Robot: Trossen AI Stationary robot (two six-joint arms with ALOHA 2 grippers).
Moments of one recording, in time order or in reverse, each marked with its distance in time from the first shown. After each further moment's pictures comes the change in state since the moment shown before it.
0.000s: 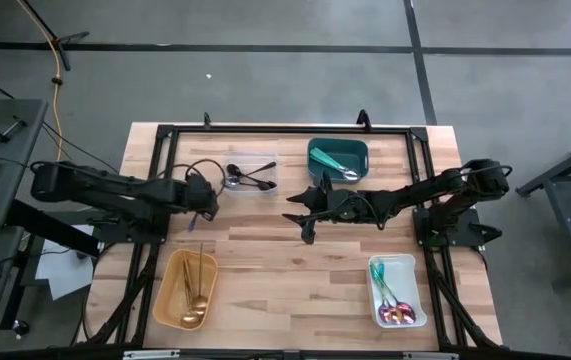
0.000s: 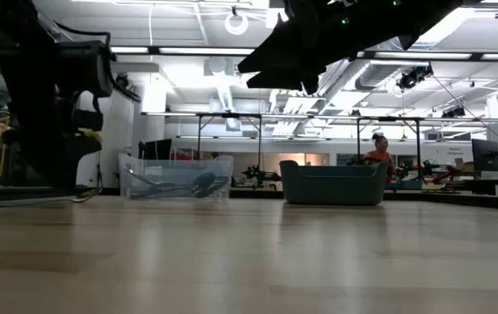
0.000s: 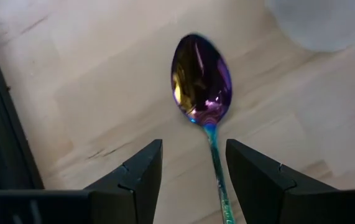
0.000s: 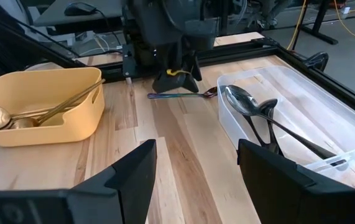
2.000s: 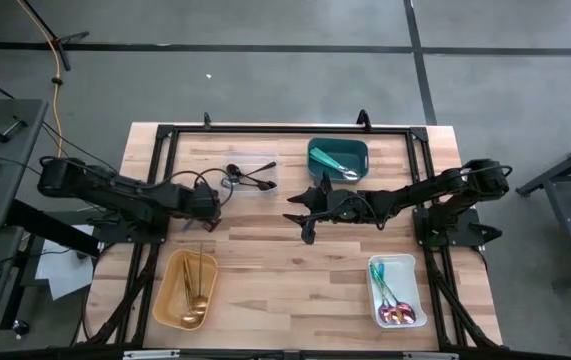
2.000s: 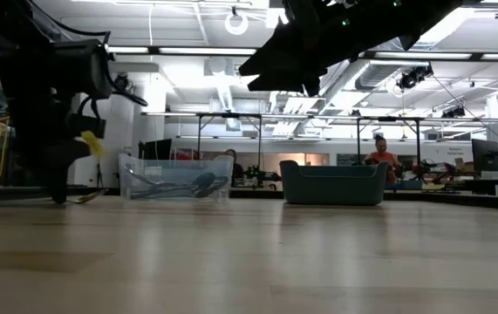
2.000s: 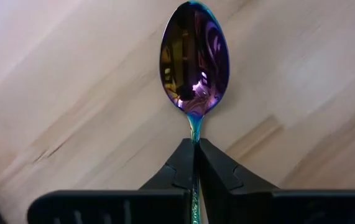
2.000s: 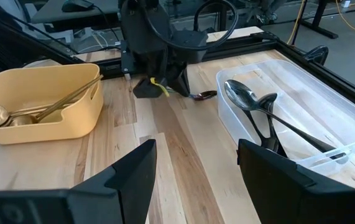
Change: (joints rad) left arm -0.084 0.087 -0.004 0.063 0.103 0.084; right arm 0.000 0.000 0.000 -0.018 0.001 0.015
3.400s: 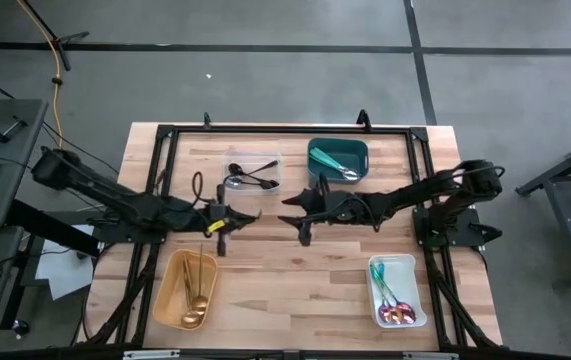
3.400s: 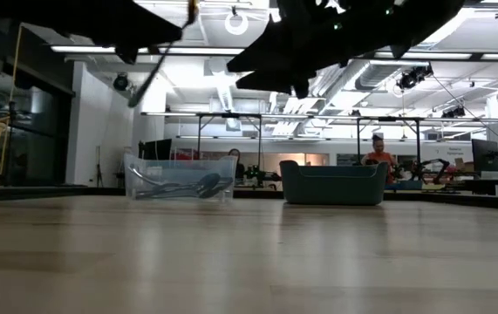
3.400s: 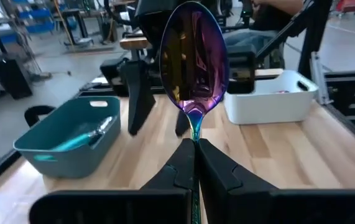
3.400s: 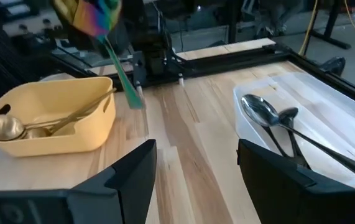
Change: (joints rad) left arm -0.324 -0.176 0.004 1.120 -0.040 0.842; right arm 0.002 0.052 0.000 0.119 -0.034 -0.001
